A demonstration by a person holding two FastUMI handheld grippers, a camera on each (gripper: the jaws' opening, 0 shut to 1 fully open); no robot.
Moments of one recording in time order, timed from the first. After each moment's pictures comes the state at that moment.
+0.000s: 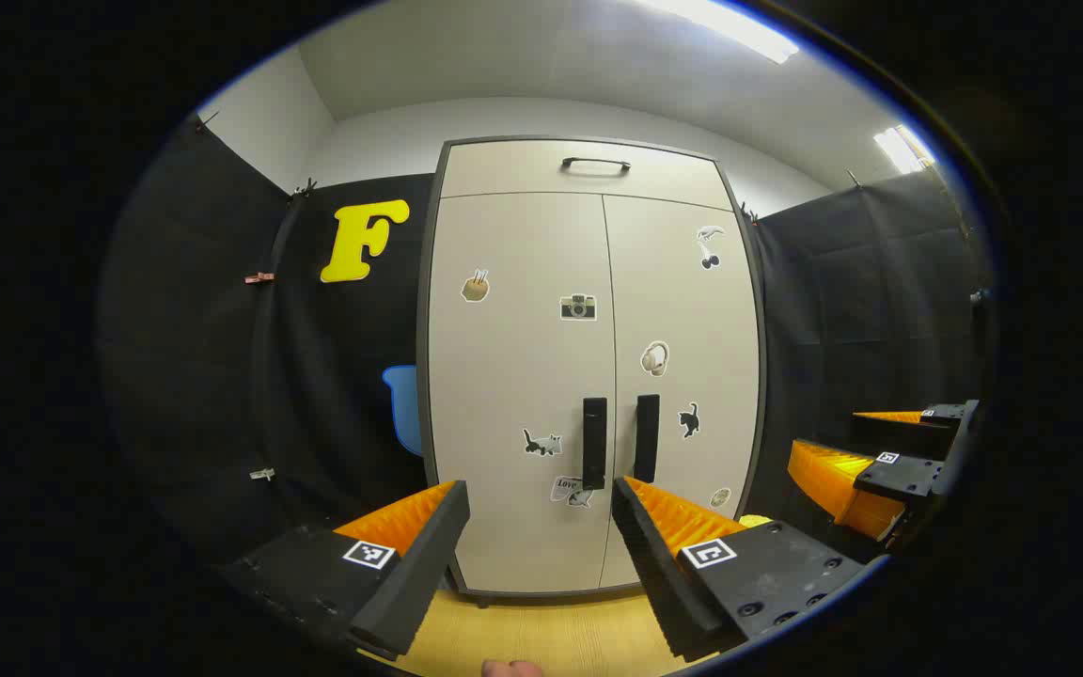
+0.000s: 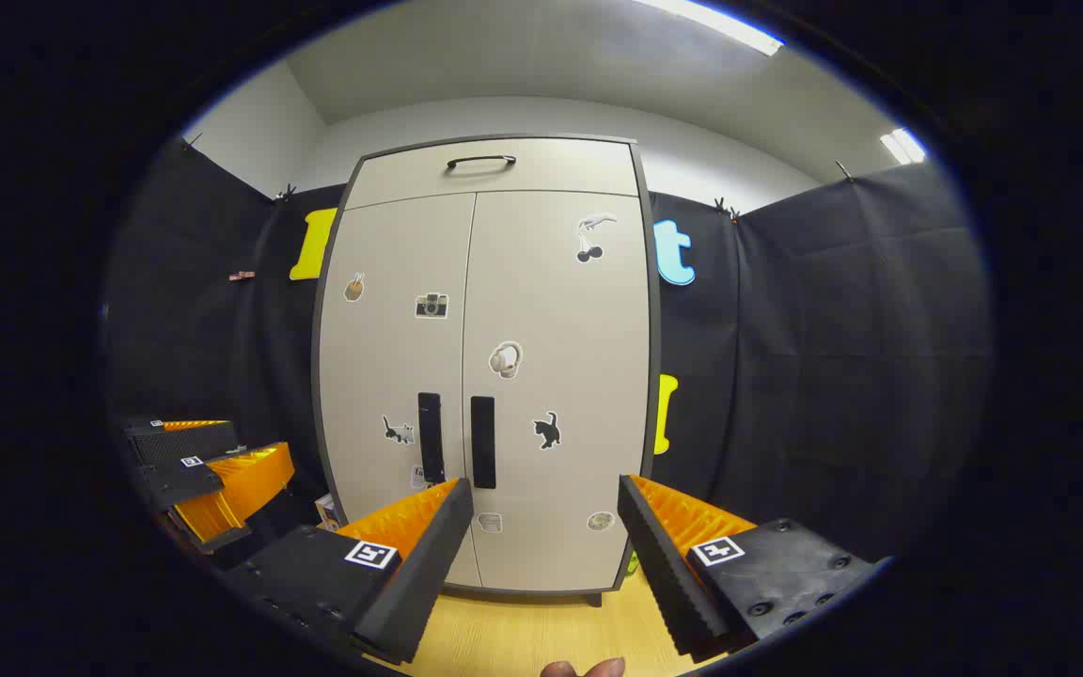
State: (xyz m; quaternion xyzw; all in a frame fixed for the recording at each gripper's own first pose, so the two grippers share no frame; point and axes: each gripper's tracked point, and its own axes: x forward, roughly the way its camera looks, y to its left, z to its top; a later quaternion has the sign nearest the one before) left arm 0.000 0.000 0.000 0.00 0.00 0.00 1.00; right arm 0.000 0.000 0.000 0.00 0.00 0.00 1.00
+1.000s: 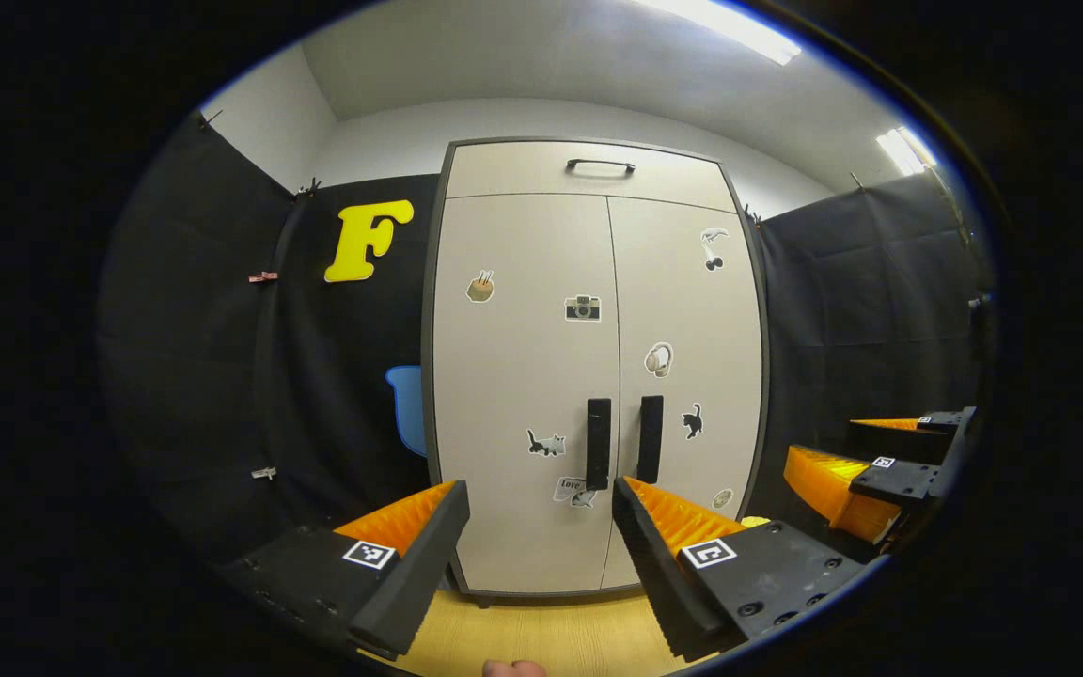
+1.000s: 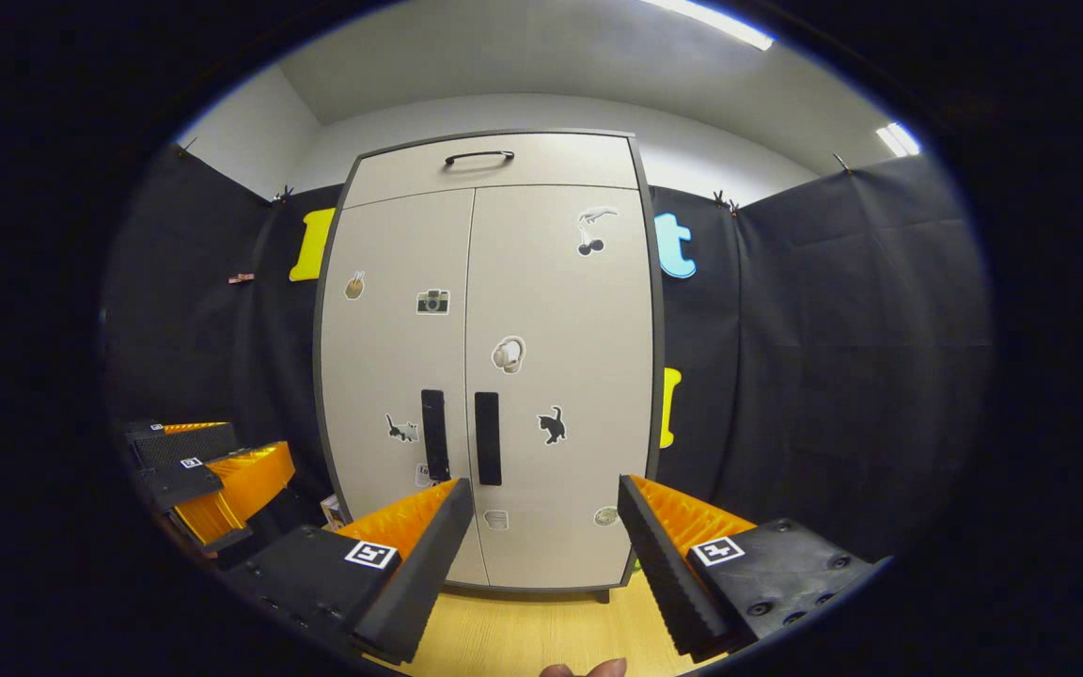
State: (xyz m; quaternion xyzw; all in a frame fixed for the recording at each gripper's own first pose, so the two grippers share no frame) left arm -0.003 0.006 0.000 0.00 0.00 0.00 1.00; right arm 0.005 0.007 -0.004 0.01 0.01 0.01 1.00
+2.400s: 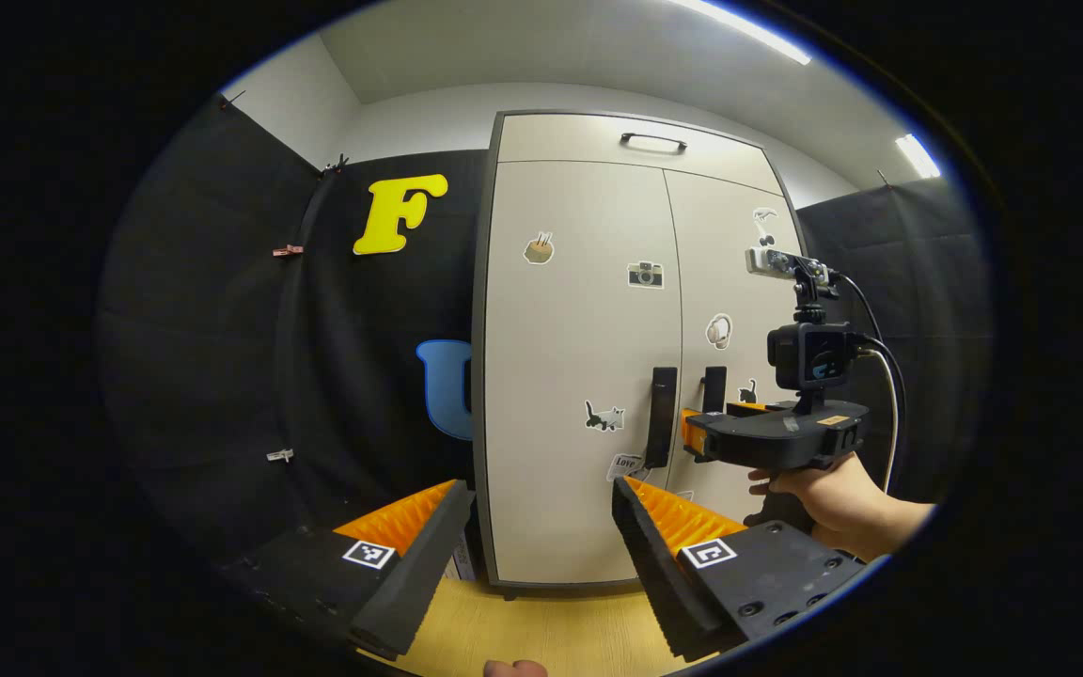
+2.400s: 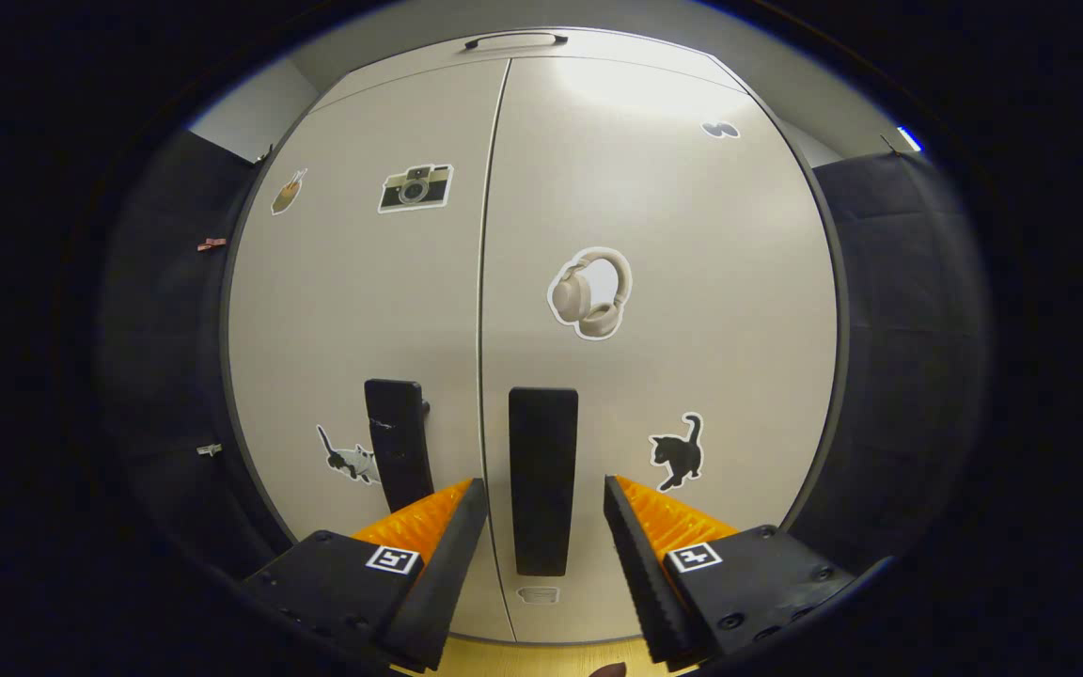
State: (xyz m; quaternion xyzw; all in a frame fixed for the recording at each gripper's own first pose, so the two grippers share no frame) left arm 0.015 0.070 -0.042 -0.02 0.03 0.03 1.00; right arm 0.231 0.080 -0.065 0.01 0.04 0.01 1.00
